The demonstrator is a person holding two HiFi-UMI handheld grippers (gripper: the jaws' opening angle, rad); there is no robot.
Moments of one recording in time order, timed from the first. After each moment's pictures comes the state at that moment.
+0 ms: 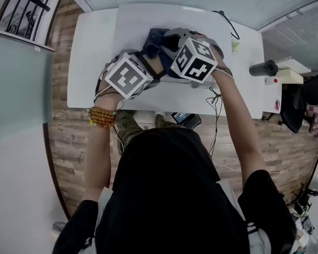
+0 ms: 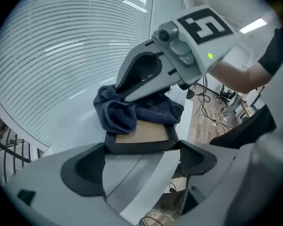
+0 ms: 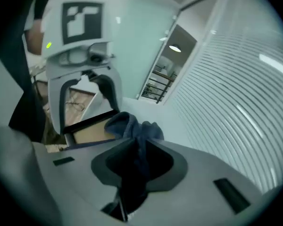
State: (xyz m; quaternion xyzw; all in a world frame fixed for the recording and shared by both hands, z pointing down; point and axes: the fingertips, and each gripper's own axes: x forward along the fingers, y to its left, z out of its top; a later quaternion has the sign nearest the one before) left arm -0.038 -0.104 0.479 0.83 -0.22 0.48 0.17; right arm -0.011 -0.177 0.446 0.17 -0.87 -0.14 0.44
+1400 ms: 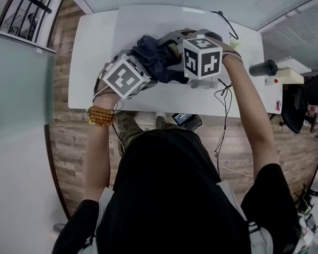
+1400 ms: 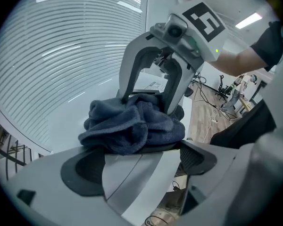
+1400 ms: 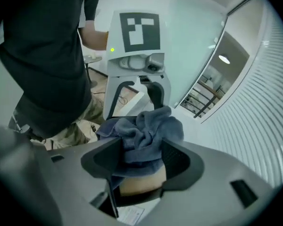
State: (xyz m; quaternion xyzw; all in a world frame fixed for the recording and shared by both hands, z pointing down) left arm -0.045 -0.103 0.478 0.83 -0.21 0.49 0.15; right arm -0.017 -0.115 0.445 -0.10 -0.86 -0.21 0.45
